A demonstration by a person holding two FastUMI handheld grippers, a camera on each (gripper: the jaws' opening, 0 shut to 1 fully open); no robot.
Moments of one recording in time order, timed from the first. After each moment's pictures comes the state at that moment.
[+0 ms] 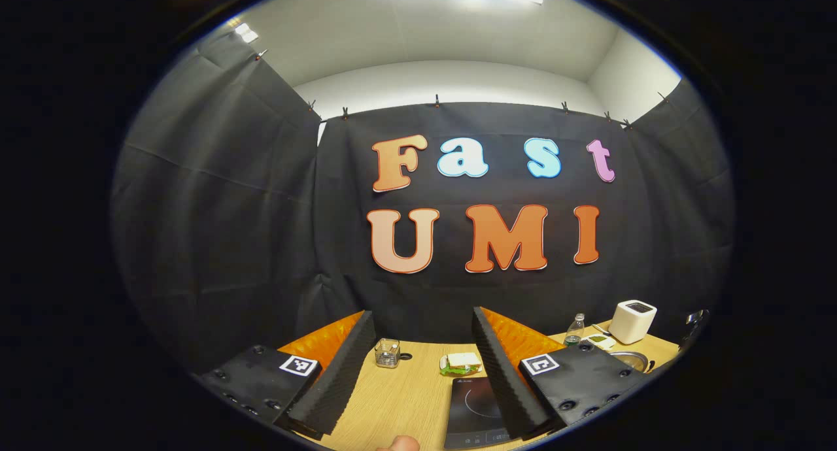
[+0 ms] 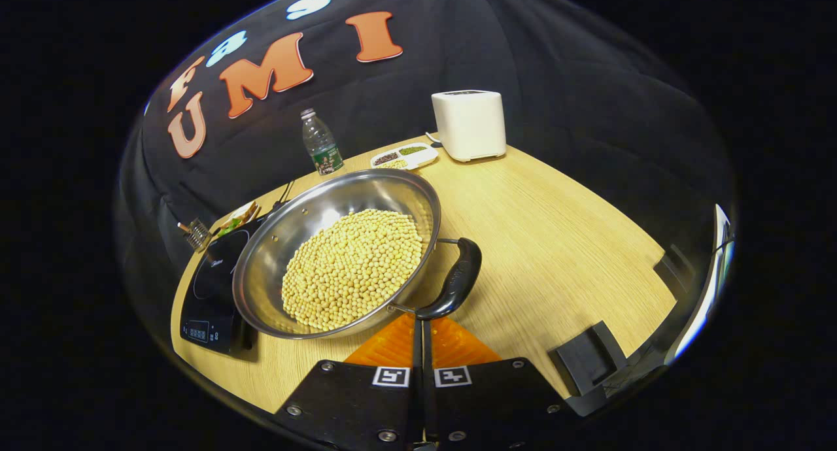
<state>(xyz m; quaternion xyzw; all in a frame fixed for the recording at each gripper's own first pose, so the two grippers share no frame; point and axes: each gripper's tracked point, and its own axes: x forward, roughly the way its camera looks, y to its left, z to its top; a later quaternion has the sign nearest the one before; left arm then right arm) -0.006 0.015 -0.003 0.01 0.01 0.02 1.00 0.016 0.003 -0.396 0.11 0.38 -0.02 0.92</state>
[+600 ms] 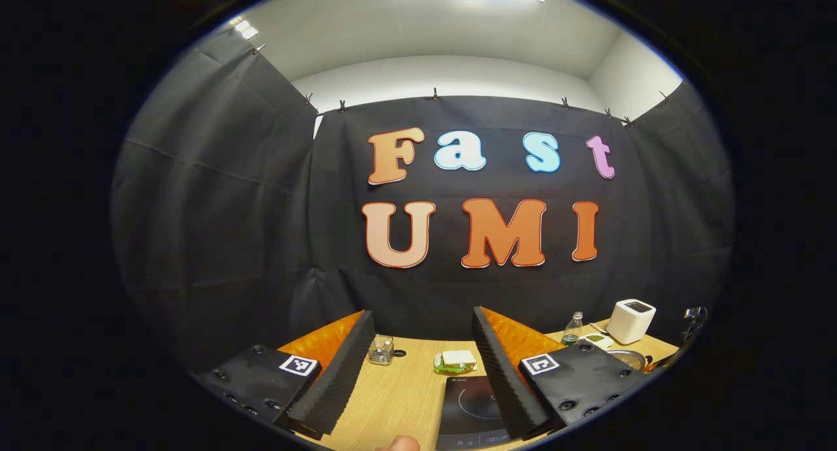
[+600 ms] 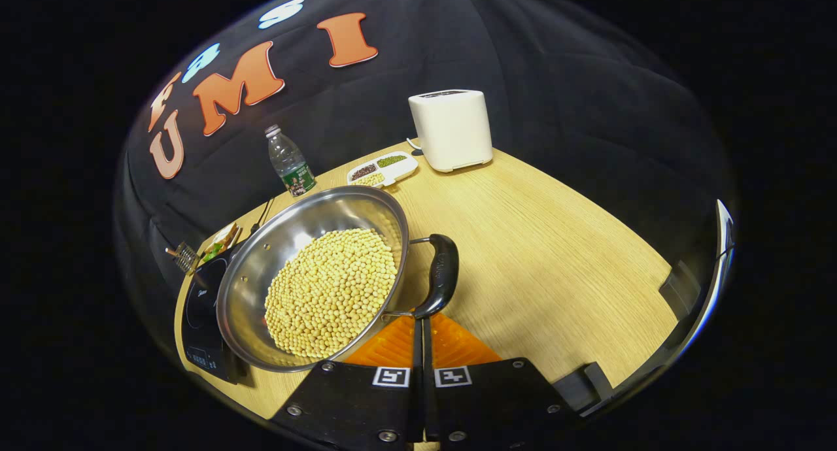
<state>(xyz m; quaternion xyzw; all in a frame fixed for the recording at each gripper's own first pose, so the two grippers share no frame) 0.011 0.003 -0.018 0.01 0.02 0.01 1.00 0.065 -0.021 -0.404 0.13 0.38 -0.05 0.92</state>
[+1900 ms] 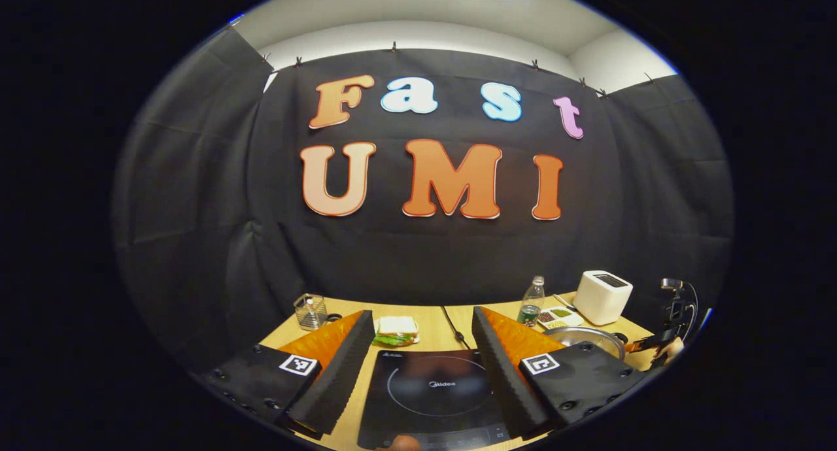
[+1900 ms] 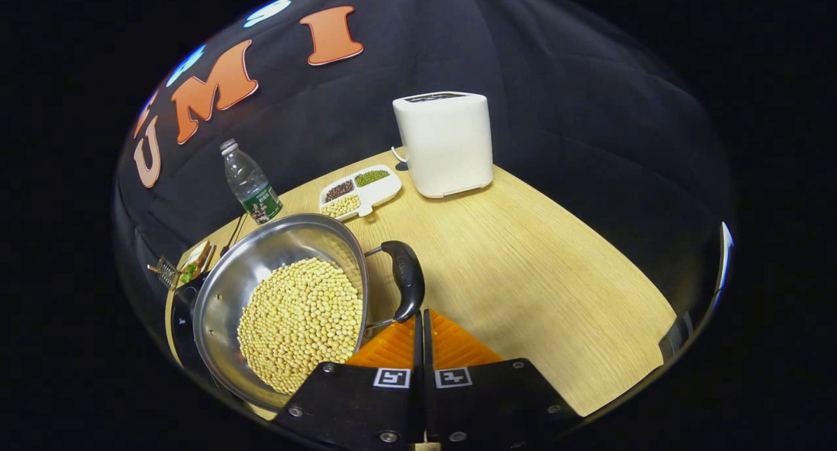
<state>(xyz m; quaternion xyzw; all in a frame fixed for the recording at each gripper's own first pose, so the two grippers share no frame) 0.074 -0.142 -0.155 -0.02 0.13 -0.09 0.99 0.145 -0.050 -0.415 0.10 0.38 -0.08 0.92</state>
